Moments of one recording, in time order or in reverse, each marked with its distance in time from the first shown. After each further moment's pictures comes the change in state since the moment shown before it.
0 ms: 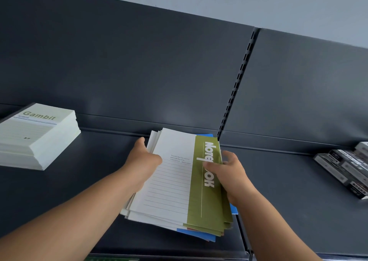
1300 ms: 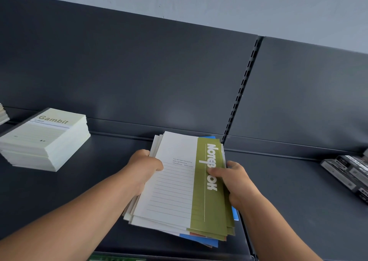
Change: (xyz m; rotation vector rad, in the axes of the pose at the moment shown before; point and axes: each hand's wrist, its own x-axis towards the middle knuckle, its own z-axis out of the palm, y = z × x) left_hand -0.008 0.000 -0.013 -0.051 -0.049 -0.128; right_hand 0.005 0.000 0.002 0.173 -0.088 0.097
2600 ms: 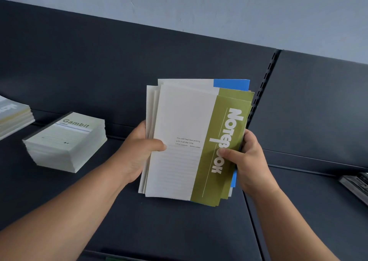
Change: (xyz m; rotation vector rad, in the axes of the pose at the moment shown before) left_hand -0.029 0.038 -0.052 -0.301 -0.129 0.474; right_hand -0.014 -0.050 0.015 0.148 -0.241 -0.562
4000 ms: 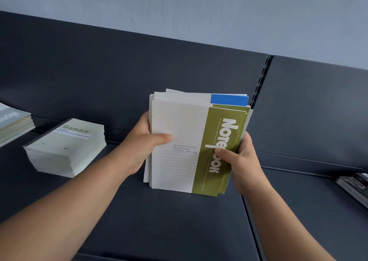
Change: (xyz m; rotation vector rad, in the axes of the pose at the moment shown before) left_hand 0.010 0.017 0.008 0.114 -0.043 0.133; right_hand 0.003 0.003 0.002 -0.032 0.004 -0.066
